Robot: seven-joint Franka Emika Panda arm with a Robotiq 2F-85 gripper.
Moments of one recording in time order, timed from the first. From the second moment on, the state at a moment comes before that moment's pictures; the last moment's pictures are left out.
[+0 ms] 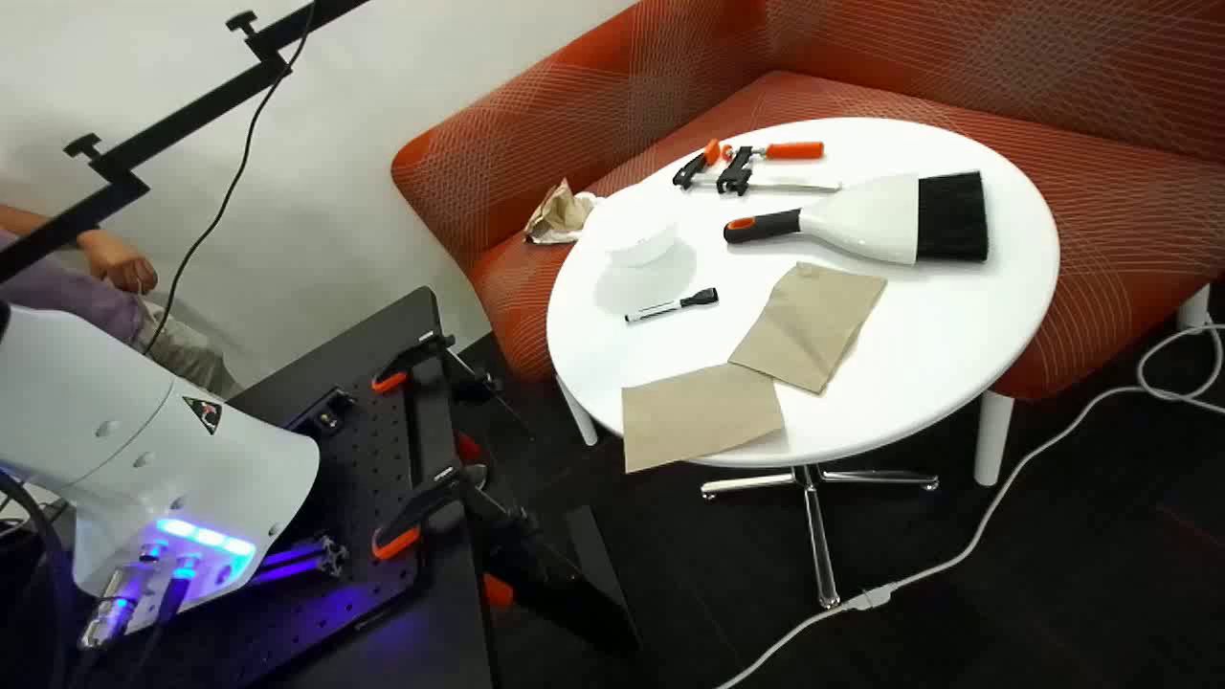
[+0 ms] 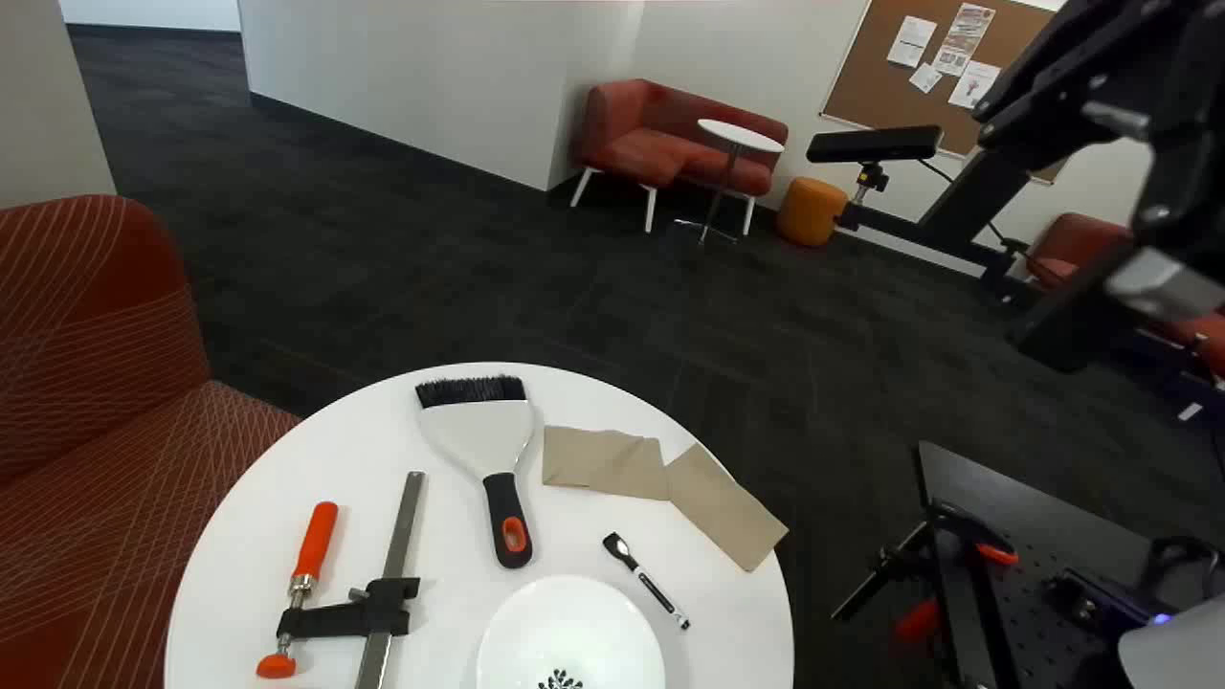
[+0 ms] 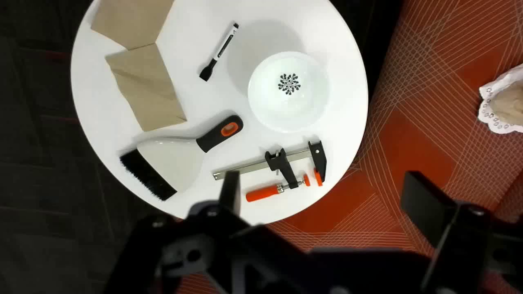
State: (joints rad) arm 0.15 -0.41 0.28 -2.42 0.02 2.19 0.19
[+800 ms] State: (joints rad) arm 0.14 -0.39 0.25 -2.44 0.02 2.21 0.19
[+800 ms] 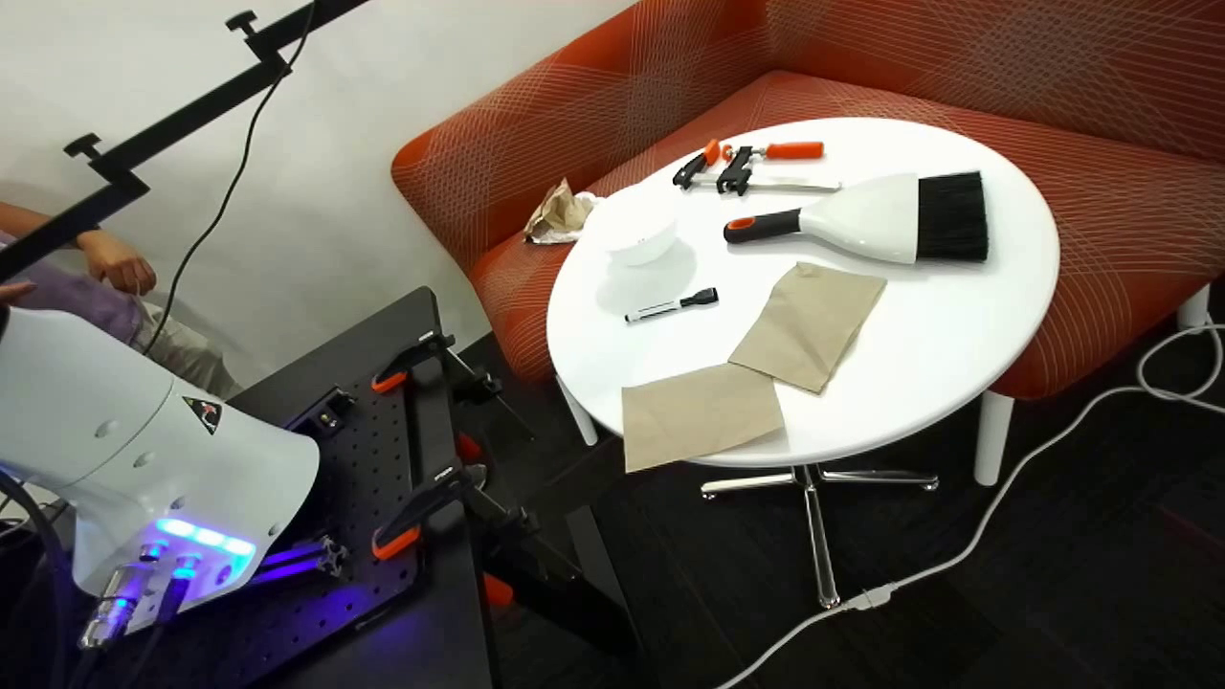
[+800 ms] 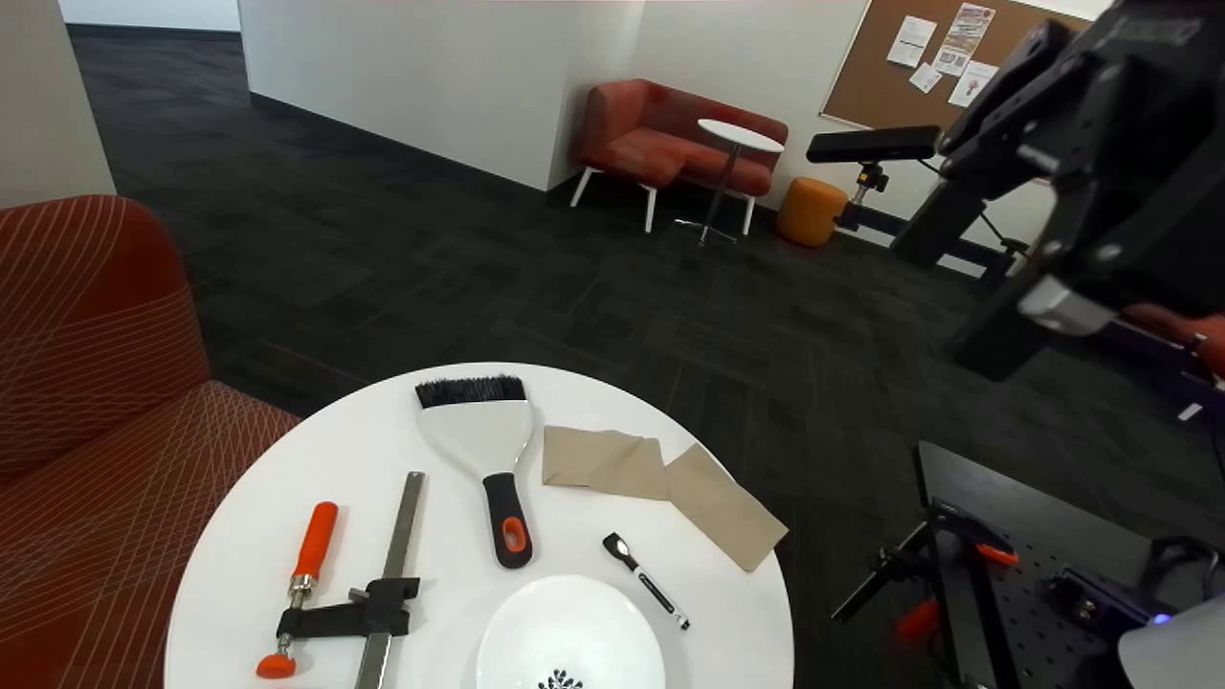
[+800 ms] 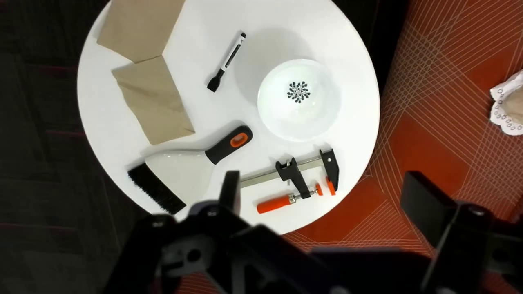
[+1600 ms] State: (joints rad) arm 0.02 -0.14 0.23 -2.61 -0.19 2.61 0.49
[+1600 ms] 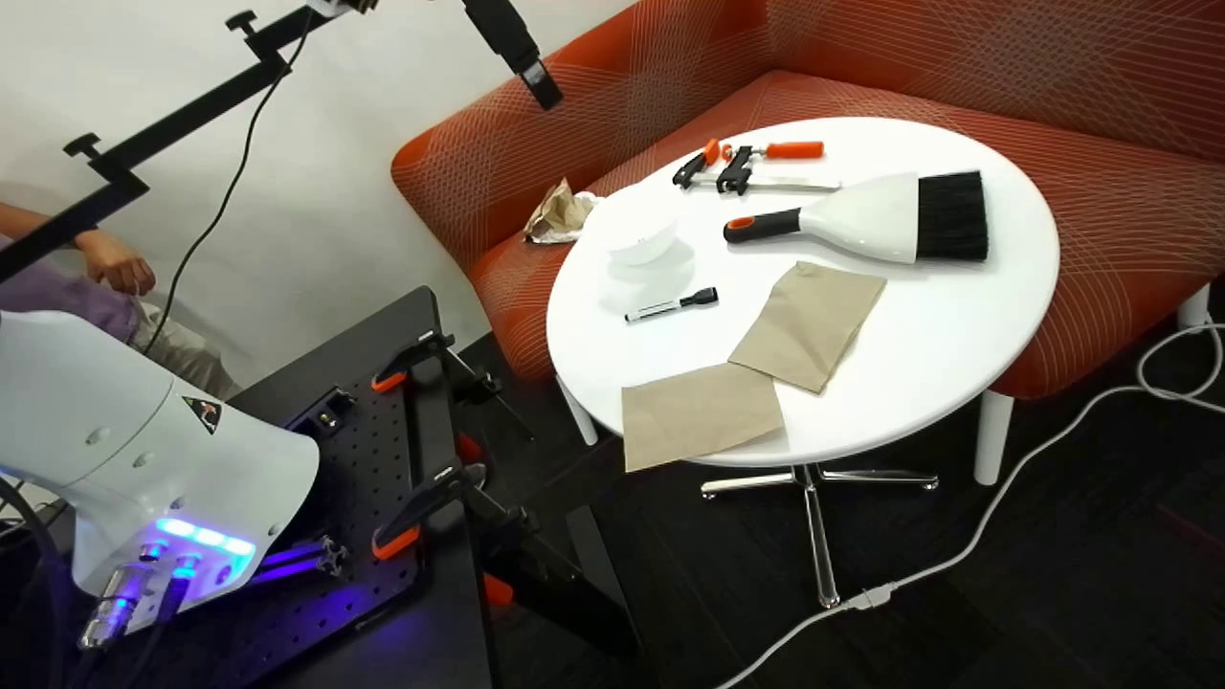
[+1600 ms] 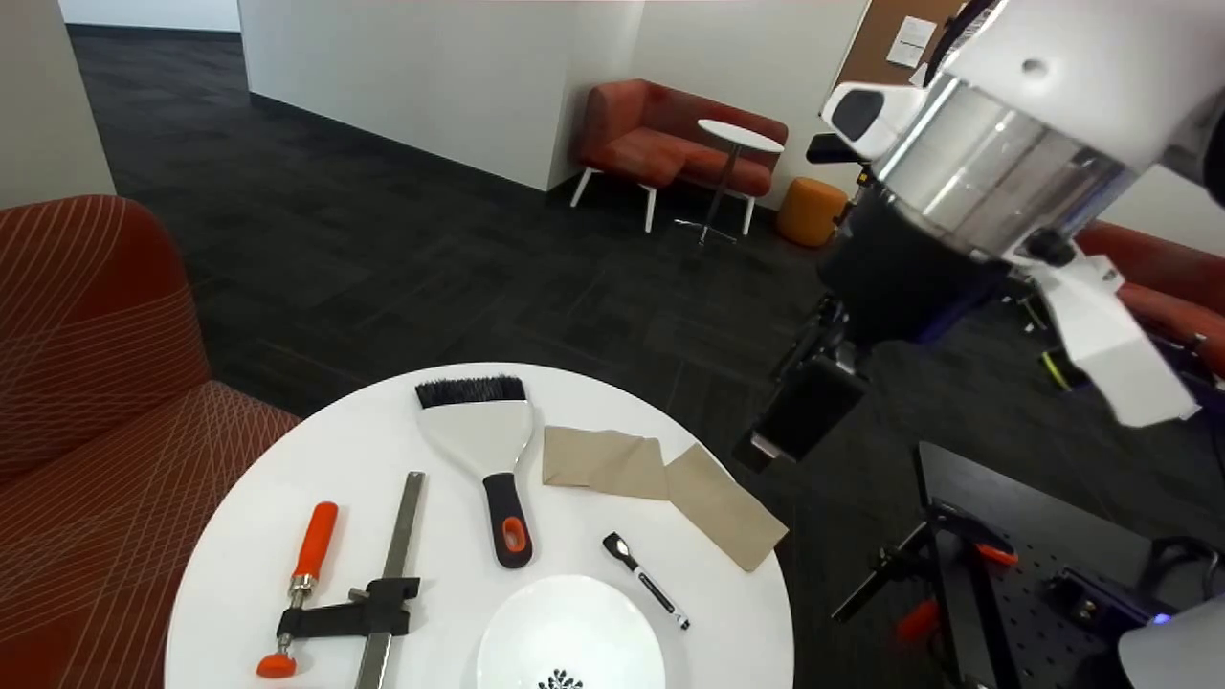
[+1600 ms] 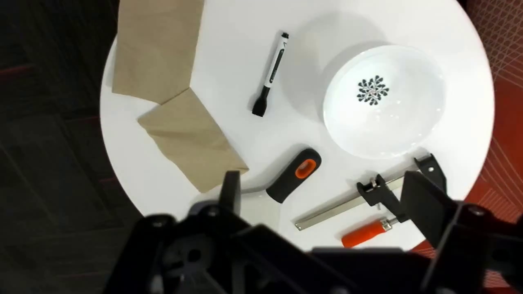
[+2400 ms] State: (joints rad) arm 0.05 0.19 0.08 -2.60 -0.31 2.79 0.67
